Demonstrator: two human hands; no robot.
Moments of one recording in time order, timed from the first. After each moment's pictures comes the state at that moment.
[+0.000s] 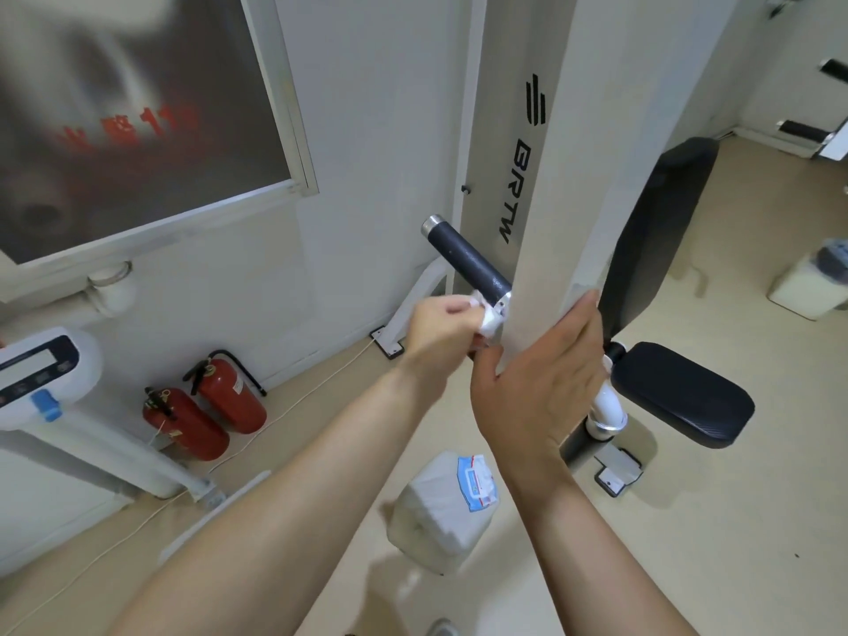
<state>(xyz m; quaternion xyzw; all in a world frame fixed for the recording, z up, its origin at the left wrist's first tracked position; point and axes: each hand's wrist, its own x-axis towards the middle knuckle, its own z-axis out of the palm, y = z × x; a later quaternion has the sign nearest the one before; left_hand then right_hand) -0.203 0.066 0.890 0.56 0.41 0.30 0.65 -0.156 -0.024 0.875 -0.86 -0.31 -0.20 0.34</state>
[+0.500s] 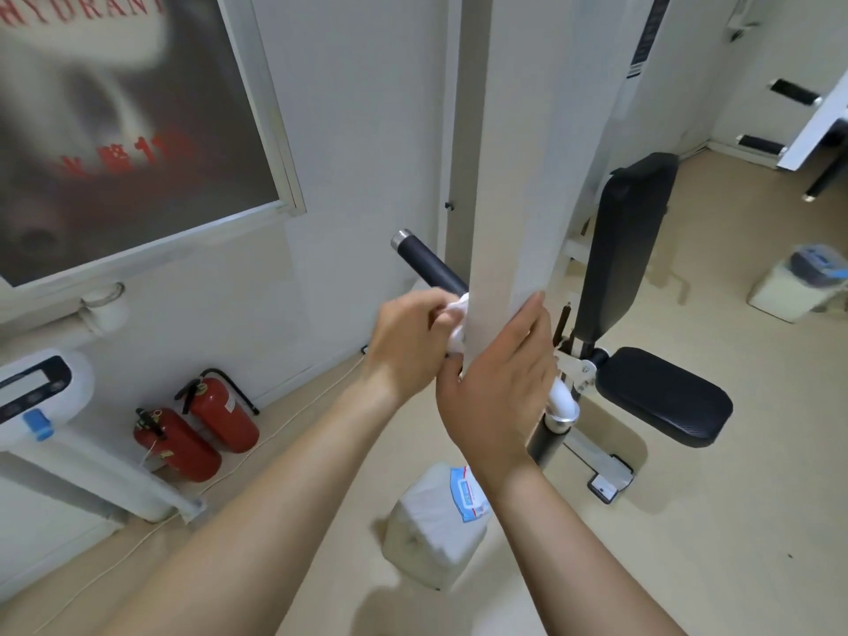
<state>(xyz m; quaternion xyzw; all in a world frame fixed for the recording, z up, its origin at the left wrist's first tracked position) -0.226 0.042 0.914 0.81 0.37 0.33 0.31 -0.166 -0.039 0.883 -0.86 -0.35 -0.17 0.34</state>
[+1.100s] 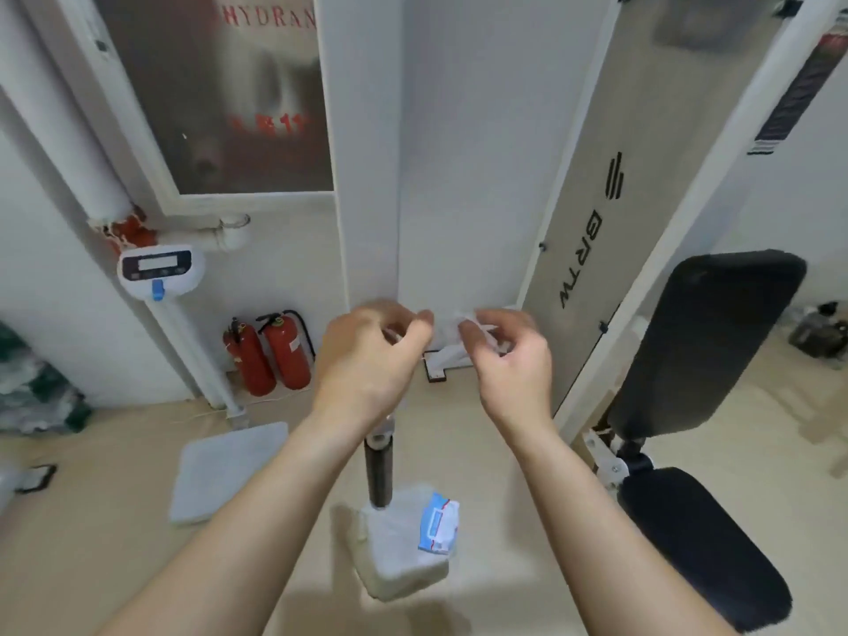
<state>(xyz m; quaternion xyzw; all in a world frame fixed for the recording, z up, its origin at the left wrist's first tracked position) -0.119 -0.081 0.946 0.58 0.65 0.43 0.22 0.028 -0.068 0.910 -0.57 -0.53 0.28 0.56</state>
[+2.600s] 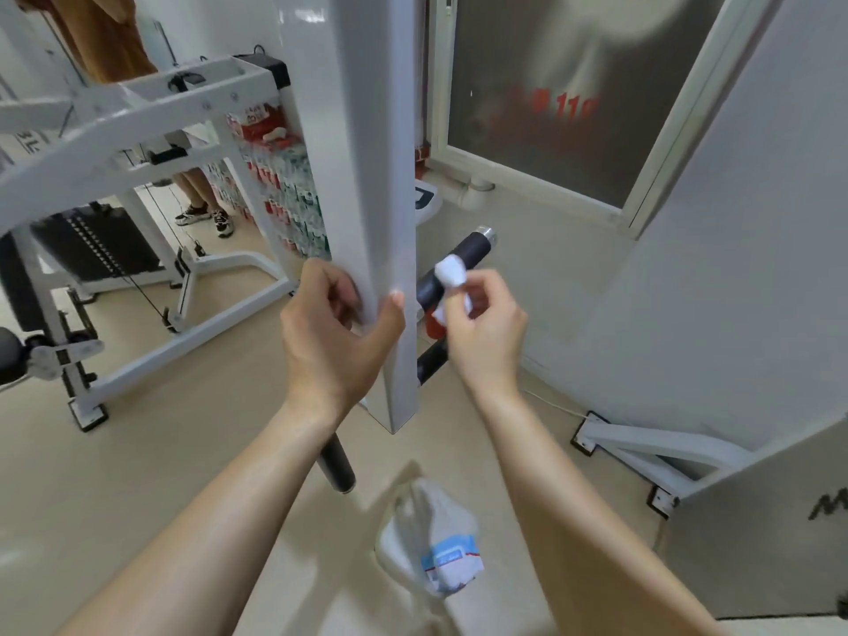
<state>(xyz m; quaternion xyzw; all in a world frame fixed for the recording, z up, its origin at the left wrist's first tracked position) -0.056 -0.027 0.916 0.30 0.73 0.59 -0.19 0.000 0.114 0.885 -0.27 -0.74 0.43 0.45</state>
